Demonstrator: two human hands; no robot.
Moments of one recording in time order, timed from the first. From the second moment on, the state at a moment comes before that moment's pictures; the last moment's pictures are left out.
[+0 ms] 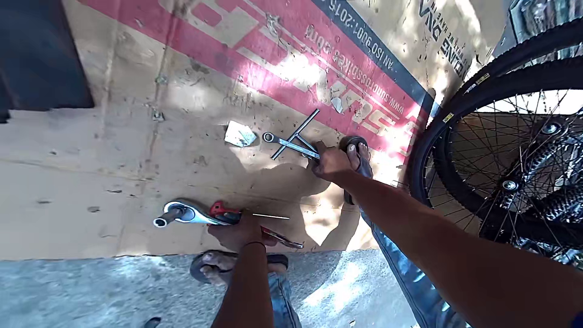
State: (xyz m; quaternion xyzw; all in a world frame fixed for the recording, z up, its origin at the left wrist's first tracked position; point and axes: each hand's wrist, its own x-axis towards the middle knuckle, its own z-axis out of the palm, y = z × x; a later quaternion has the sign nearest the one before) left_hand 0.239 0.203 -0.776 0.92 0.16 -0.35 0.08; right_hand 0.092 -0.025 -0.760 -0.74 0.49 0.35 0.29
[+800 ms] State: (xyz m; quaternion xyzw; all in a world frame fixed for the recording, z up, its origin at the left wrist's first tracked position) left_hand 0.349 -0.069 -0.587 0.83 -0.18 -0.49 0.20; right_hand 0.190 -0.116 -0.601 -0.50 0.56 0.18 0.64
